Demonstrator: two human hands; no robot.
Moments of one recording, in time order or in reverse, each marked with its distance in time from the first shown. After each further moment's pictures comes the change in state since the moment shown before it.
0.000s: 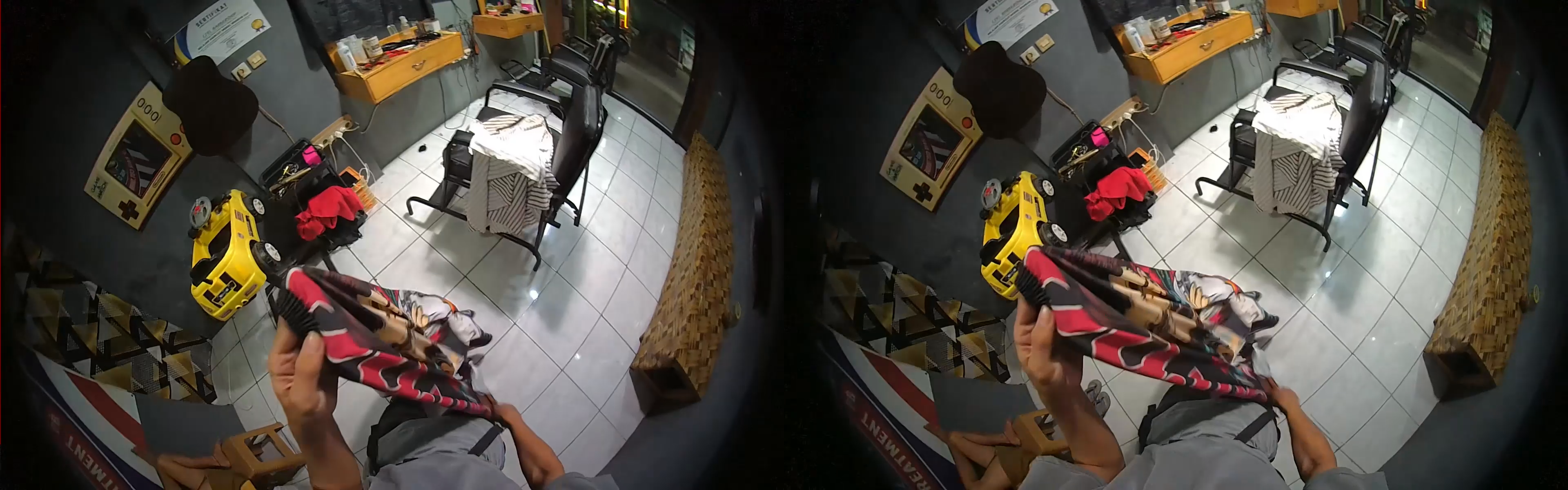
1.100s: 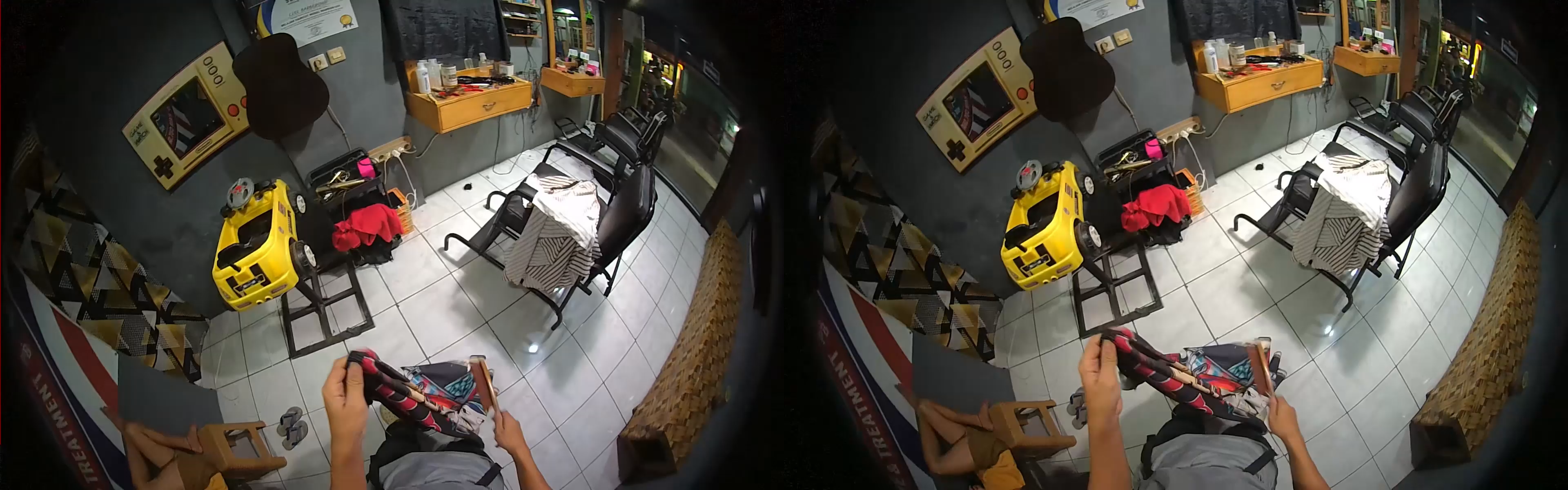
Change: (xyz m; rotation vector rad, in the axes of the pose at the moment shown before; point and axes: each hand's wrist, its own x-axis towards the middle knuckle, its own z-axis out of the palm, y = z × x) left_hand -0.021 -0.045 -0.123 0.385 0.377 -0.169; right_hand -0.016 -0.150 -0.151 0.413 0.375 -0.115
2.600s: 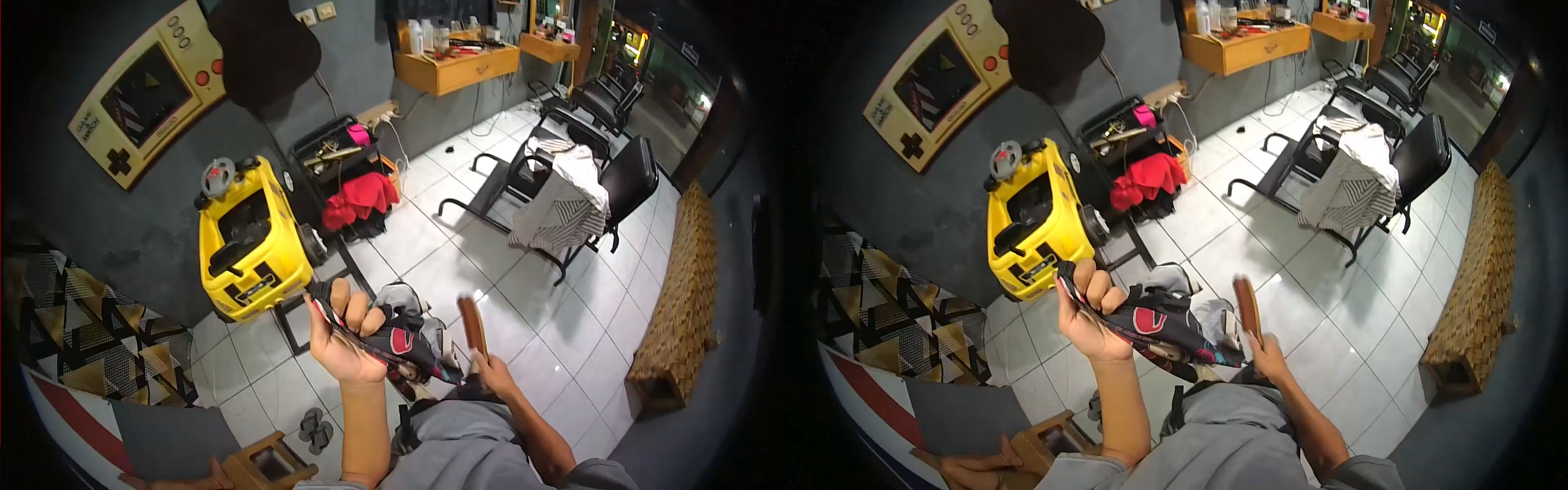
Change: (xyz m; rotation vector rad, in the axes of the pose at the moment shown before) left_hand 0.189 0.012 -0.119 -1.499 -0.296 -0.181; right_hand 0.076 -0.204 0.141 0.330 -0.134 0.365
